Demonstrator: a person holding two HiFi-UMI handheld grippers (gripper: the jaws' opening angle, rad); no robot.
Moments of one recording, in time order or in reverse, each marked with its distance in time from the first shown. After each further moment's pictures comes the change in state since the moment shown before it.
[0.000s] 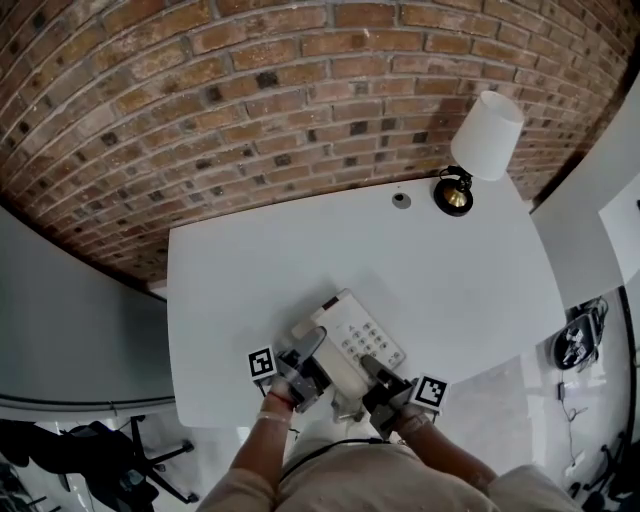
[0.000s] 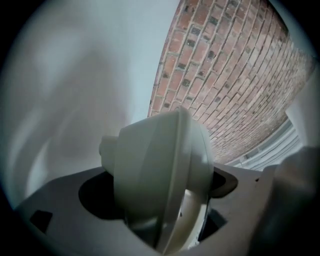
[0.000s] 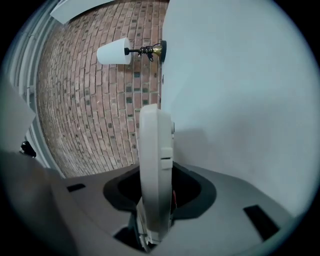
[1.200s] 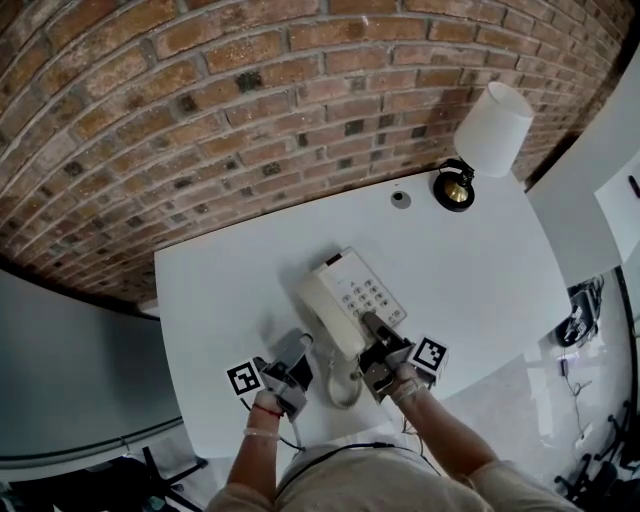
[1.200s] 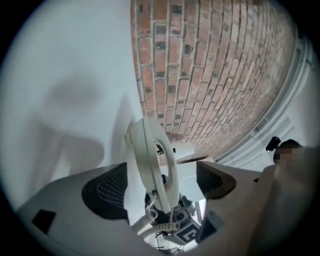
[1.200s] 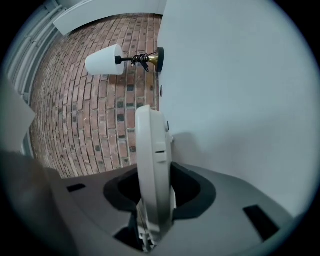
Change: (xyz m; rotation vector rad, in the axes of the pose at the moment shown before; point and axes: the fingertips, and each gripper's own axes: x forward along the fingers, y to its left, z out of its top) left arm -0.017 -0.026 0.075 0.300 0.012 0.140; right arm 0.098 0.012 0.083 0.071 -0.245 -0.045
